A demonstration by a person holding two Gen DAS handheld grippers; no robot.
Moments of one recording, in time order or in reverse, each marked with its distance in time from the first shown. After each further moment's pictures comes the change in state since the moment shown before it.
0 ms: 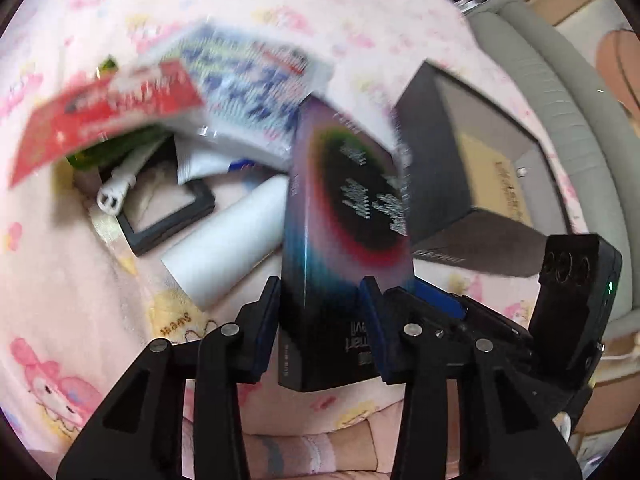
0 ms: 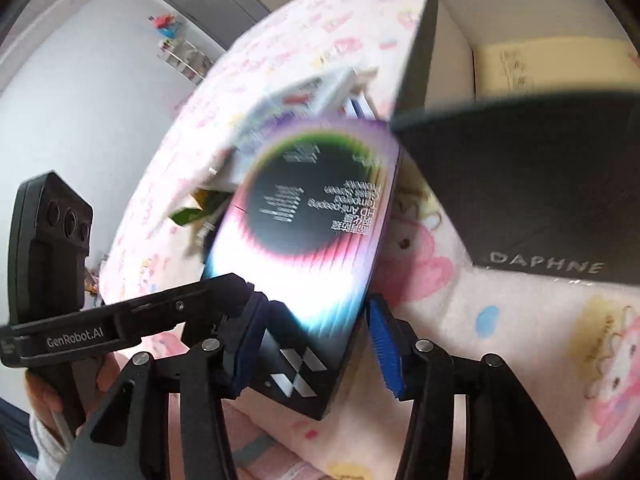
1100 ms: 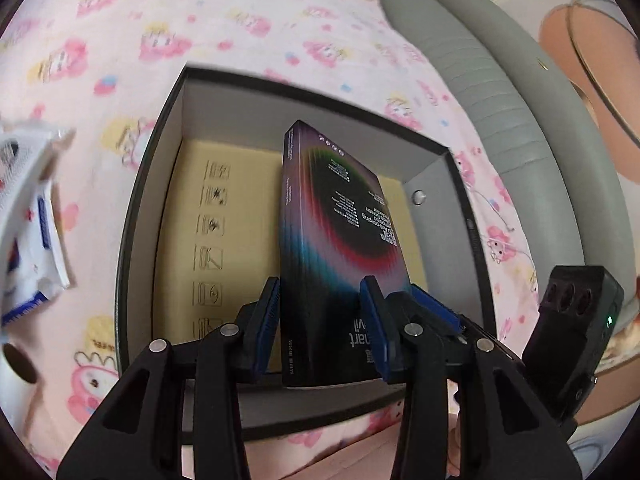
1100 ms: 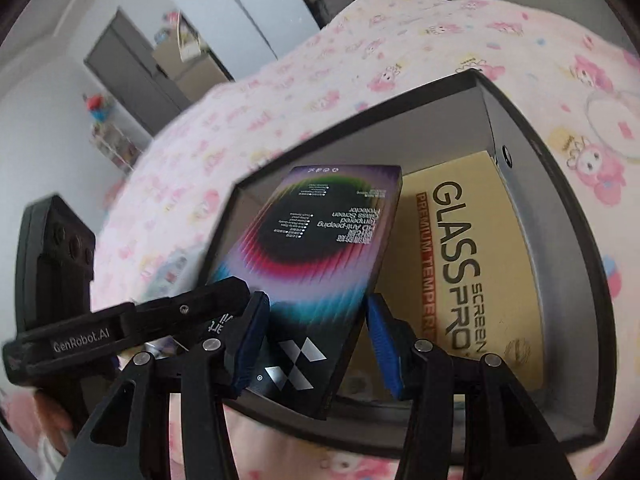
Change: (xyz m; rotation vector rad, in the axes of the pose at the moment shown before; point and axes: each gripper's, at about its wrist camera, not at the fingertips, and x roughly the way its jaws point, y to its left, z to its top) left arm 0.113 -0.171 0.116 0.077 0.101 -0.254; right arm -0.149 -0.125 0.096 0.121 -0.231 -0.304
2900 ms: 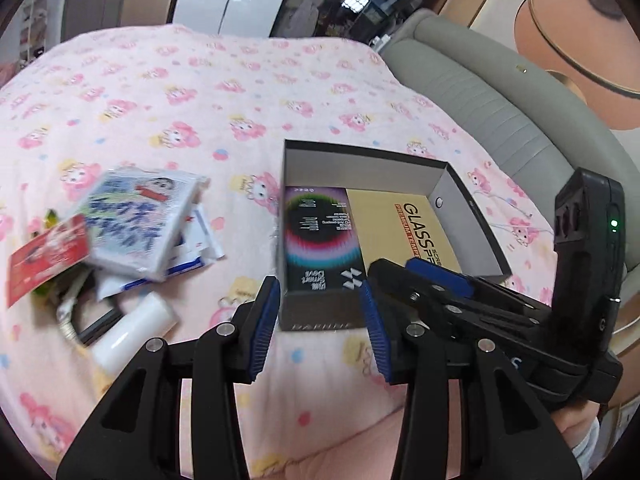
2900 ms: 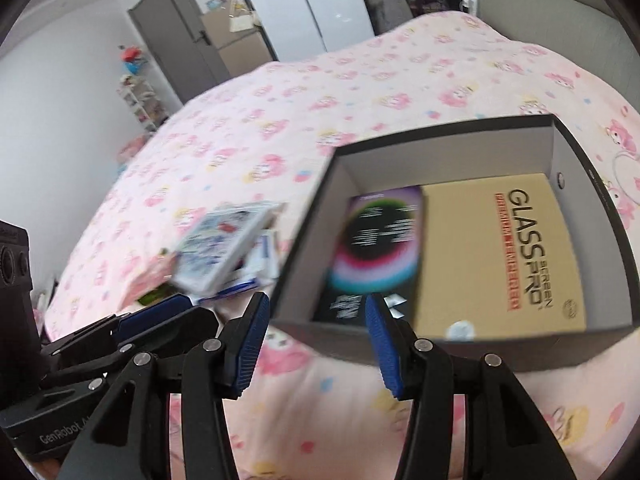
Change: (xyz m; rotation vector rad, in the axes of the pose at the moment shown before) left arm -0.143 -0.011 -0.114 0.162 -0.313 0.234; right arm -0.044 0.106 -0.060 -0.182 -0.014 0.034
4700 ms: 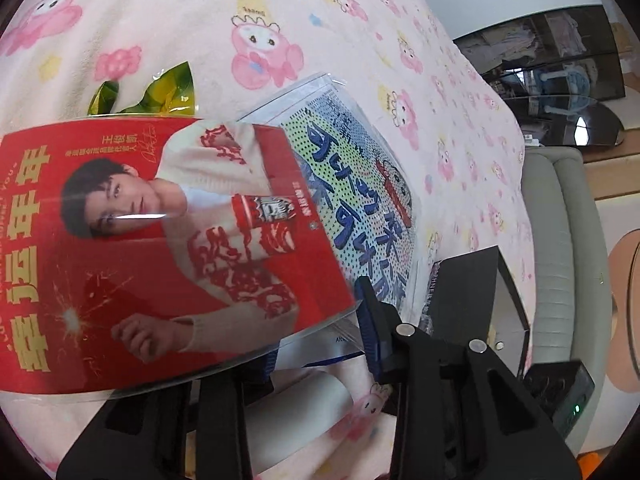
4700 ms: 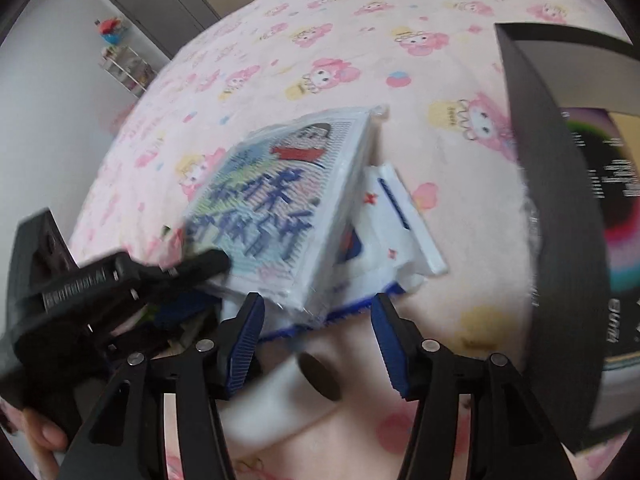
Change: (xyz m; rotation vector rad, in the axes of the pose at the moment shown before) left arm 0.084 0.270 0.011 -0.753 0.120 -0.011; right arm 0.211 0.101 0.007 0.128 0.222 0.065
